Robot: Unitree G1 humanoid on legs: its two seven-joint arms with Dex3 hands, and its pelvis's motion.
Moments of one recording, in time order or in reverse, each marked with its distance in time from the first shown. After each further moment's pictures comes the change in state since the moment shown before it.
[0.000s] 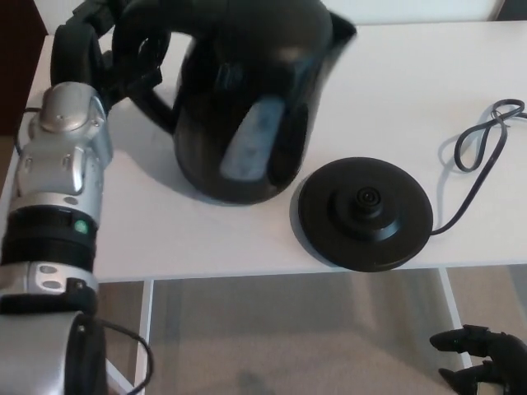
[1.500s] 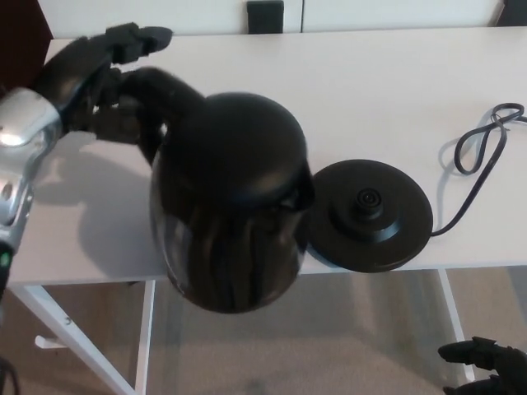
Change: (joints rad) left_arm 0.093 0.285 -0.328 -0.162 0.012 -0.054 -0.369; right_arm 0.008 0.000 -0.012 0.056 0.013 -0.014 0.004
